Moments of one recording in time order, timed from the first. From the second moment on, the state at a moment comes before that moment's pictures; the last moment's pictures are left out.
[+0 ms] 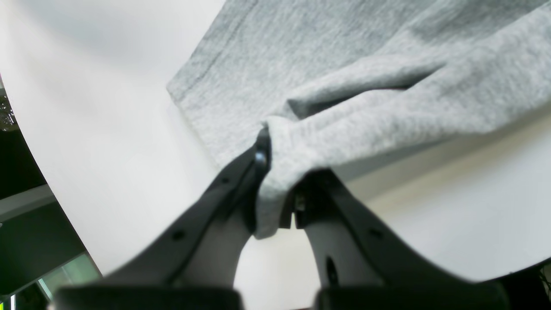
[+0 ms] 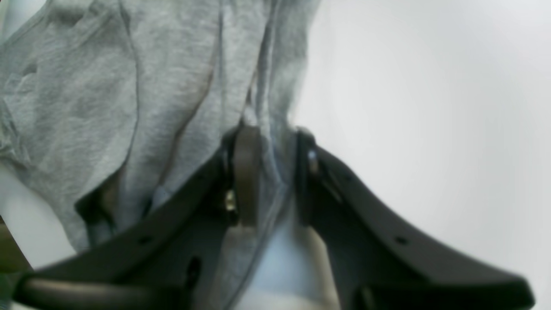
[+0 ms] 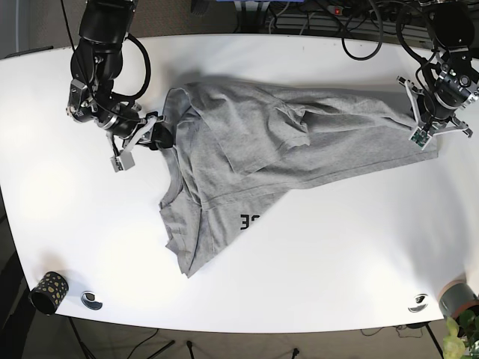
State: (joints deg) left arm 17.6 -21.5 -22.0 107.8 -3.2 -40.1 50.9; right arm -1.0 11.4 19.0 77.2 33.5 35.6 -50.6
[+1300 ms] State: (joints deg) left arm -7.1 -10.3 -21.7 110.7 -2.8 -40.2 51.5; right arm 15.7 19.2 16.5 91.3 30.9 35.0 -59.7
